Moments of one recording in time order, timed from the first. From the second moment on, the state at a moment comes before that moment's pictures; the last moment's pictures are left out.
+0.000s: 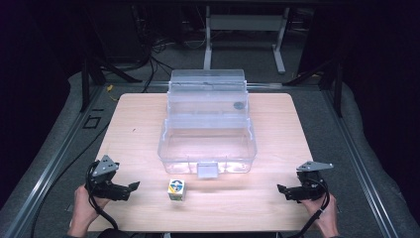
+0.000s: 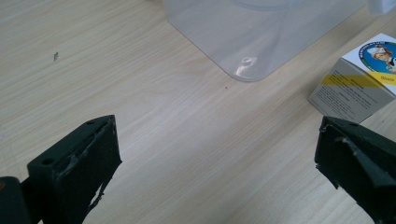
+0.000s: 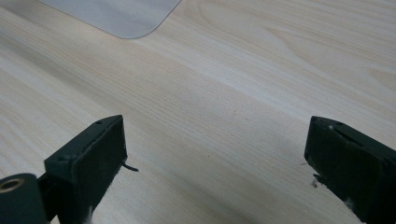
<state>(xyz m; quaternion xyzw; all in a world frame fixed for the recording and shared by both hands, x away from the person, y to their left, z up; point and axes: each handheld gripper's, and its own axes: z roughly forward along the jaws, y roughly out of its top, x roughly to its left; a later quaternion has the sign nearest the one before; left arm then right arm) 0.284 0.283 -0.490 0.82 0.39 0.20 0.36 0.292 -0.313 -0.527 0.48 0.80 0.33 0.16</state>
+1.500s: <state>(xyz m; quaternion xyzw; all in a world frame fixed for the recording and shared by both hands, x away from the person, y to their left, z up) 0.272 0.186 -0.493 0.84 0.38 0.14 0.36 0.294 -0.315 -0.533 0.50 0.80 0.31 0.13</state>
